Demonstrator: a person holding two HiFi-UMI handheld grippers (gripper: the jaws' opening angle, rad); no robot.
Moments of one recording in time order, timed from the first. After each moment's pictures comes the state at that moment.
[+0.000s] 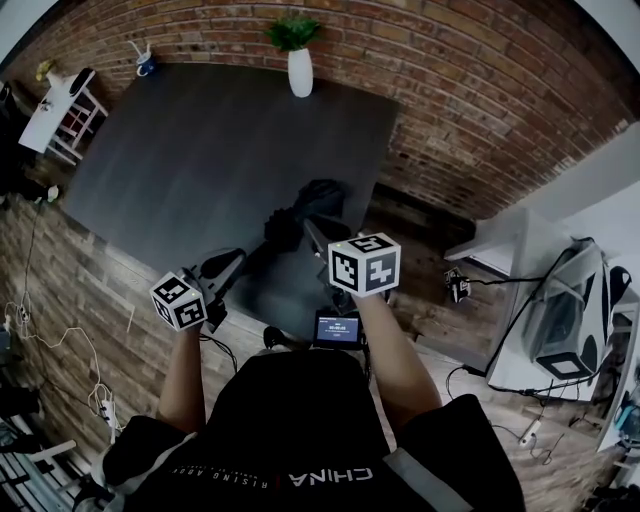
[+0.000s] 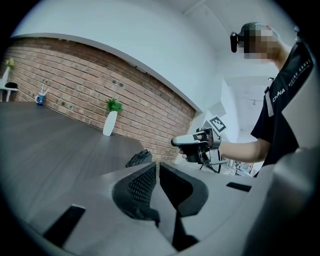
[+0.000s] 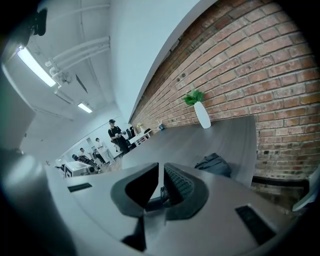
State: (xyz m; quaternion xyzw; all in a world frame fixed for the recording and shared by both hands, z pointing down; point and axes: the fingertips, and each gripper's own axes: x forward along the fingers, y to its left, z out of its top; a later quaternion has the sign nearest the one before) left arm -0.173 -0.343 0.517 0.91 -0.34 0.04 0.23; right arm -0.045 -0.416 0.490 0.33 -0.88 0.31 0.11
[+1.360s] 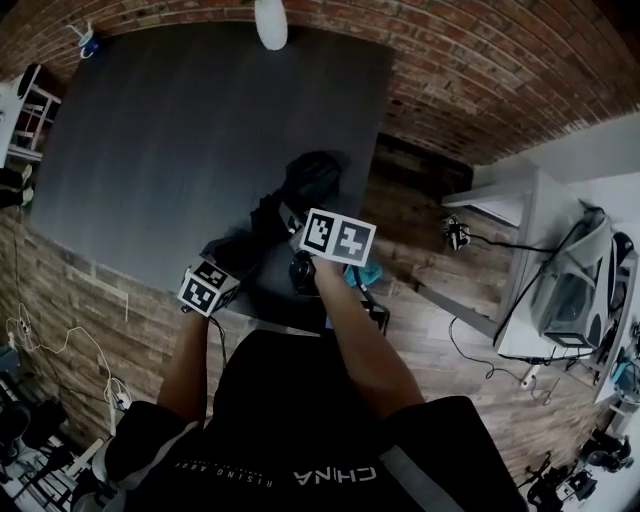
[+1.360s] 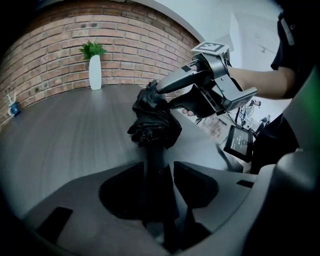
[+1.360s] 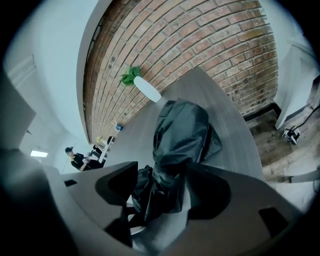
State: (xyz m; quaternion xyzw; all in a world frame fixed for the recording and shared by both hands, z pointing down) left arm -0.171 -0.376 0.681 0.86 -0.26 0.38 0.23; right arm -0.062 -0.468 0.632 0.47 -0.68 0.55 0.10
